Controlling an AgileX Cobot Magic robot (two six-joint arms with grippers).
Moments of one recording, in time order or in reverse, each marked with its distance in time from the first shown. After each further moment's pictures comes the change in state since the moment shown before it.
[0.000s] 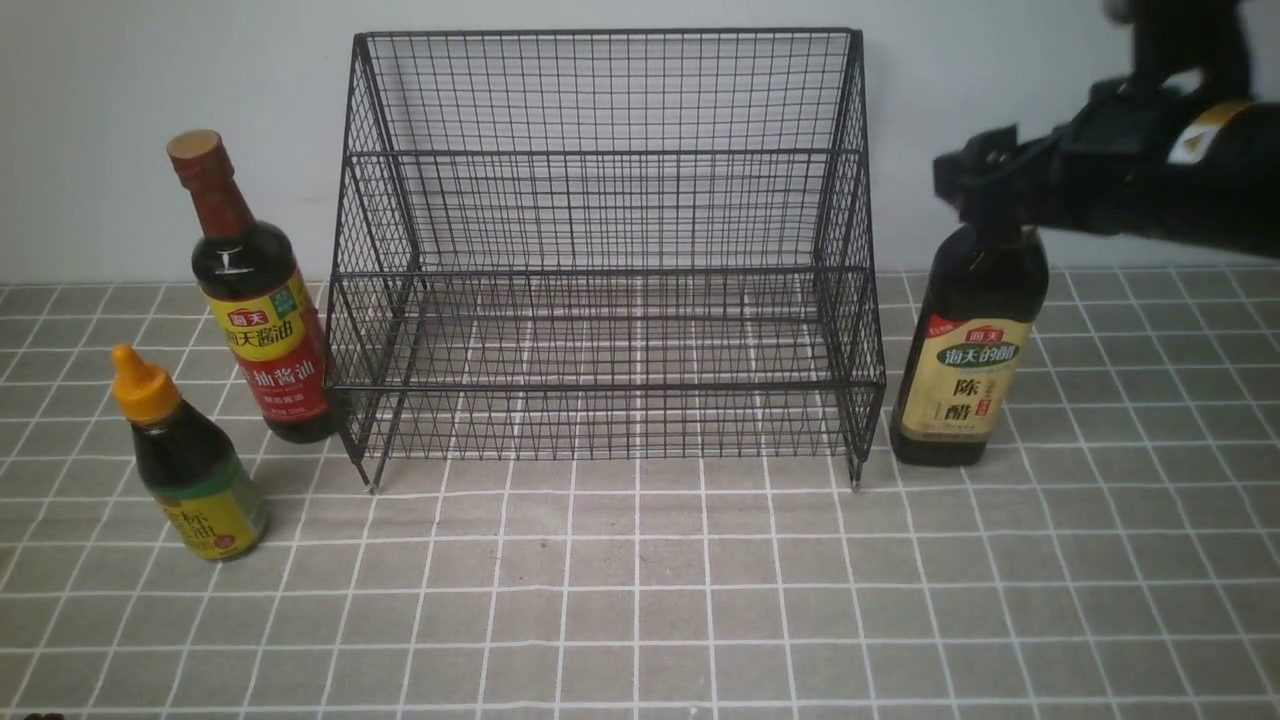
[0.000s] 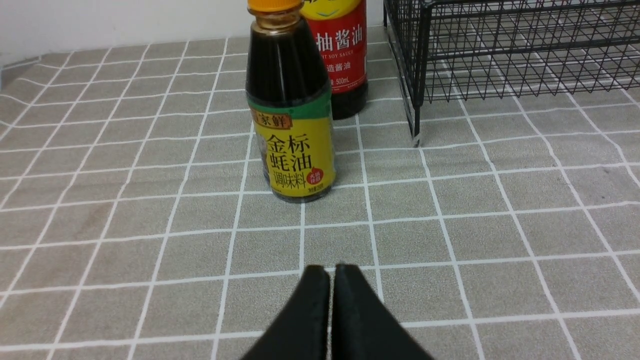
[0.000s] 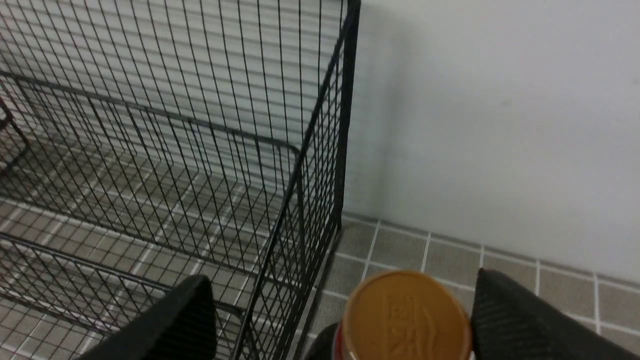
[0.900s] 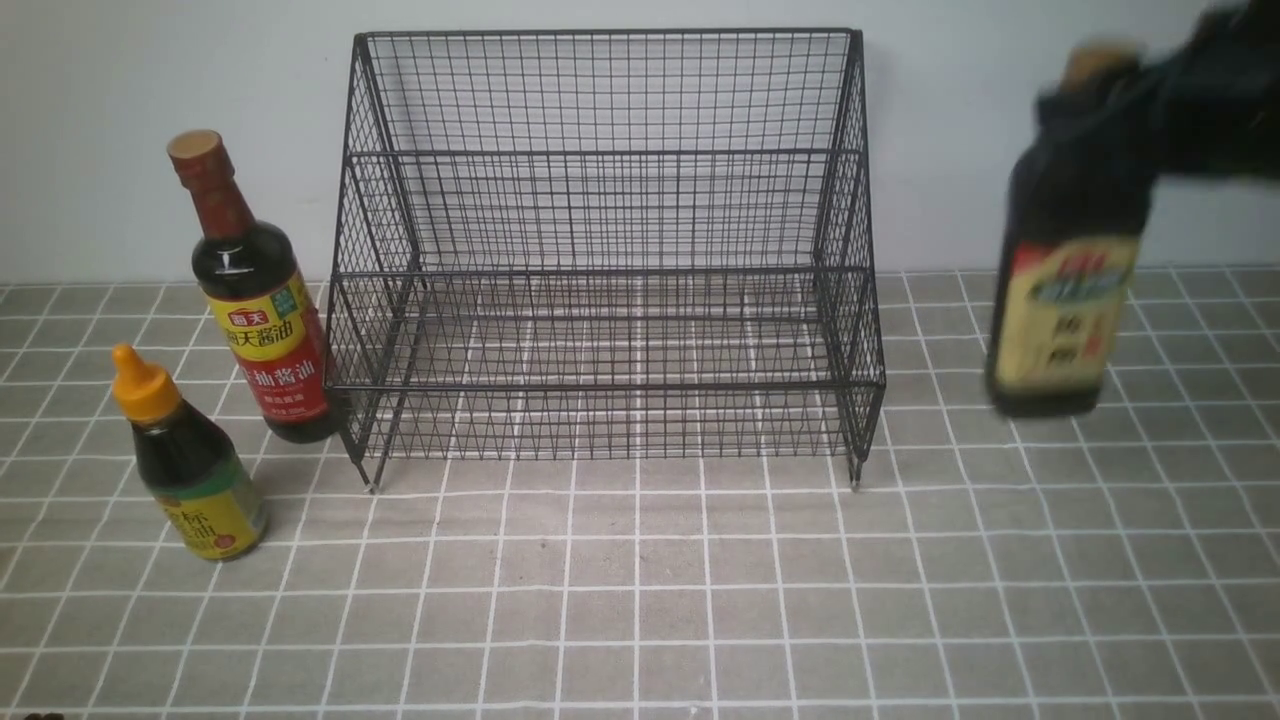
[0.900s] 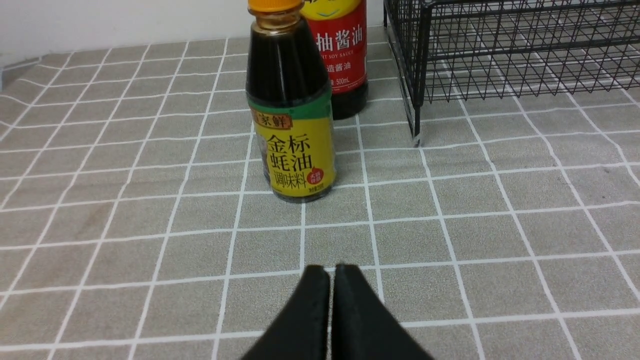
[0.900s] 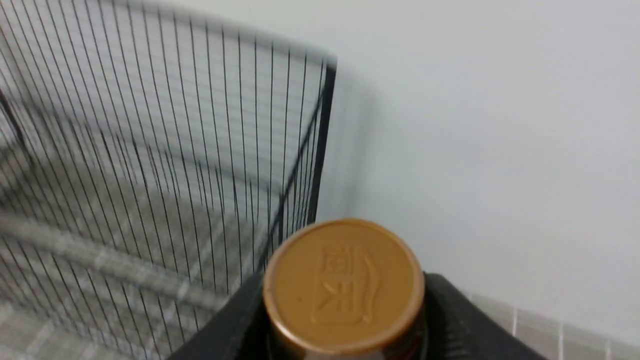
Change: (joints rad) right arm -0.002 -0.228 -0.058 -0.160 0.151 0.074; left arm 0.000 0.000 0.000 0.002 0.000 0.000
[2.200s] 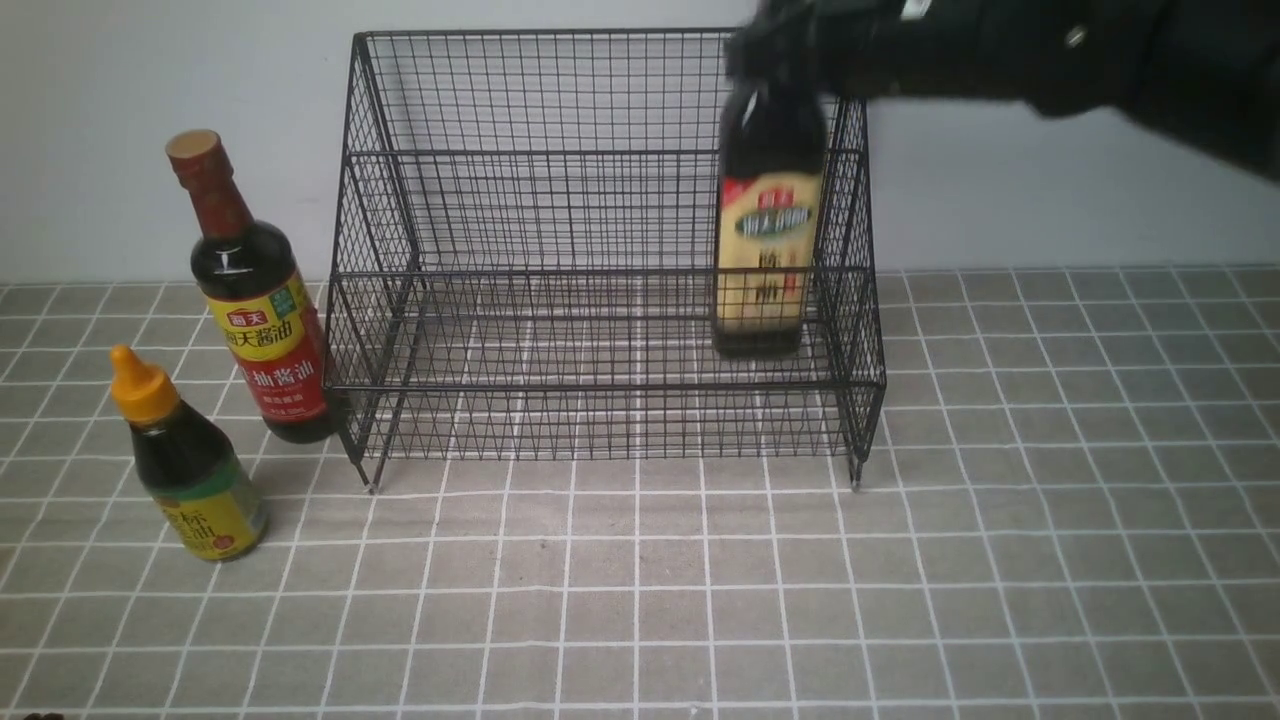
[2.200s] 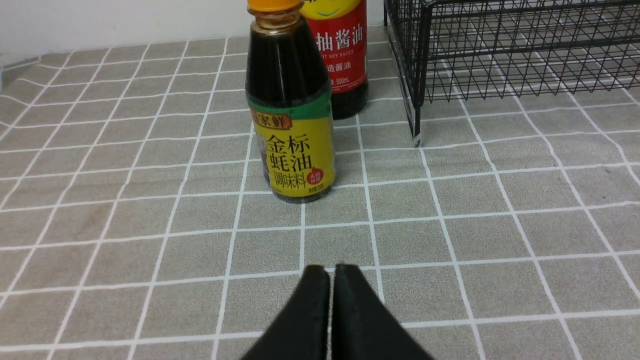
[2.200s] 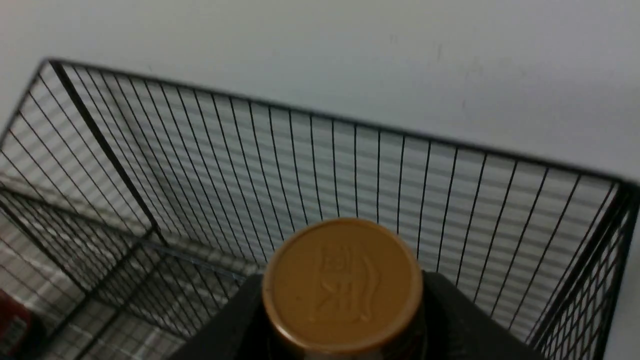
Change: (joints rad) right arm 0.167 0.579 -0.465 0.221 -0.020 -0.030; left arm 0.000 0.000 0.000 0.001 0.000 0.000
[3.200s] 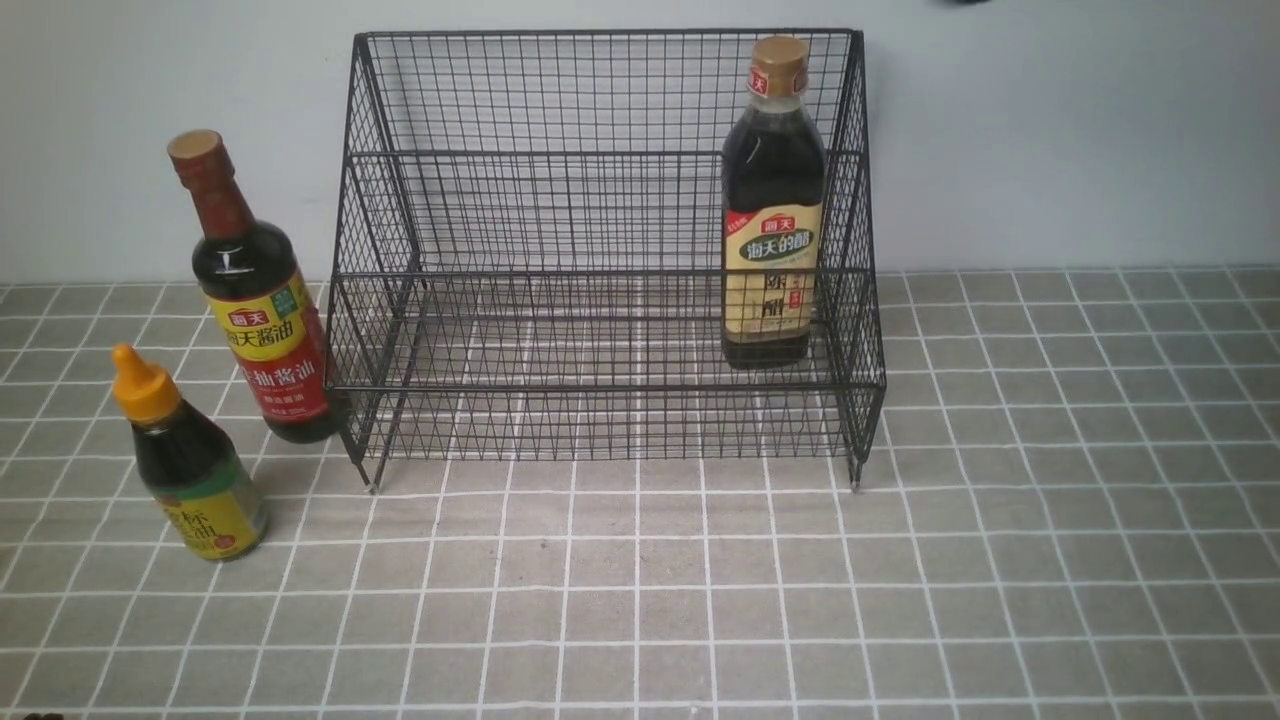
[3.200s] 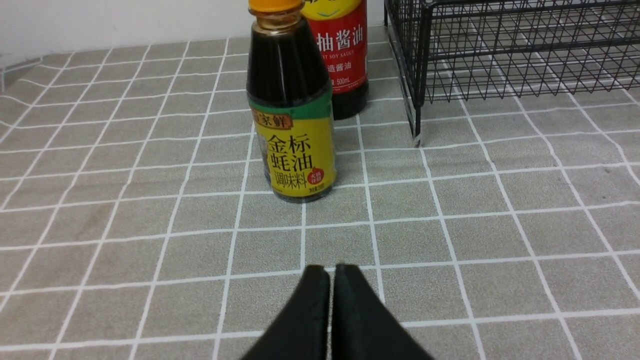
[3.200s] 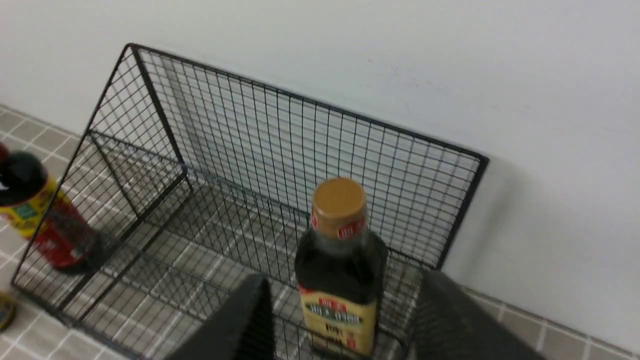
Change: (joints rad) right arm 0.001 -0.471 -0.016 -0.159 0.517 0.068; left arm 0.000 0.000 0.000 0.000 0.000 0.000
